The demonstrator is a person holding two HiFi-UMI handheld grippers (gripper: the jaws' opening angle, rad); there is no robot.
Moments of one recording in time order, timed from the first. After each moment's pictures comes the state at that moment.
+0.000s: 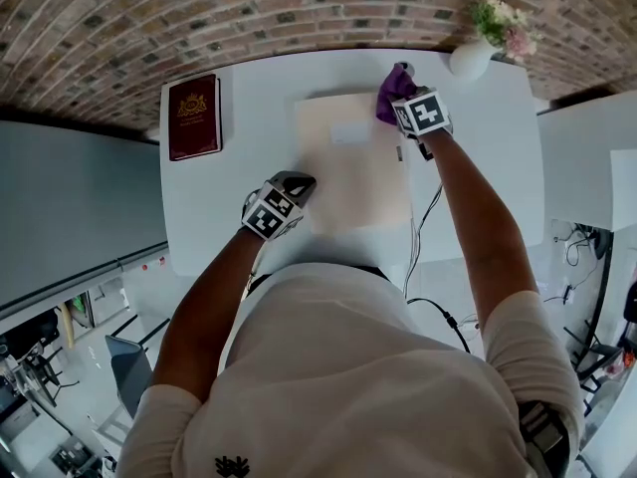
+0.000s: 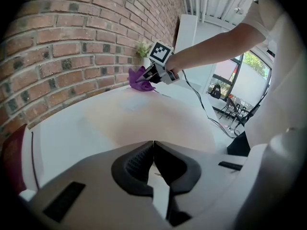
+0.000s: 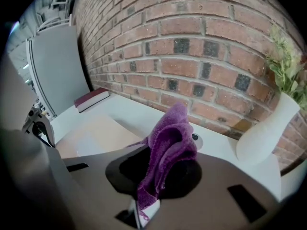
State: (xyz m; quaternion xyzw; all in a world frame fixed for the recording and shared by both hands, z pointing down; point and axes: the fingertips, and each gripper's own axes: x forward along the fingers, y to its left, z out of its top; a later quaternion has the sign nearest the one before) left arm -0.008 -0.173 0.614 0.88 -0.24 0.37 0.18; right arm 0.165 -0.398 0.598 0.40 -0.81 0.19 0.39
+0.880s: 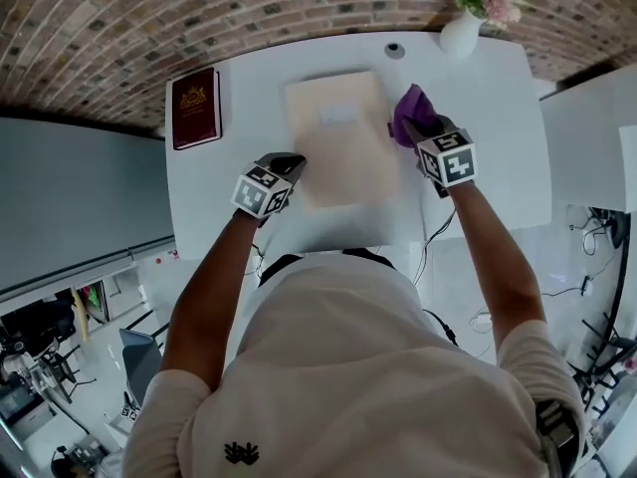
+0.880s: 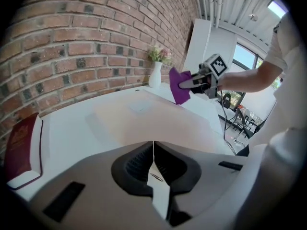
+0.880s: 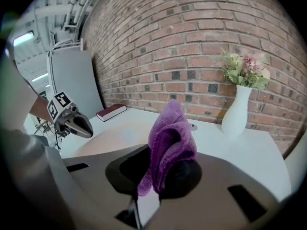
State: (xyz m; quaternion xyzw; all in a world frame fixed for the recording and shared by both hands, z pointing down) left arm -0.004 -0.169 0.596 0.86 -0.30 0.34 0.23; right arm 0.220 -0.257 0.548 0.41 -0.84 0.19 0.28
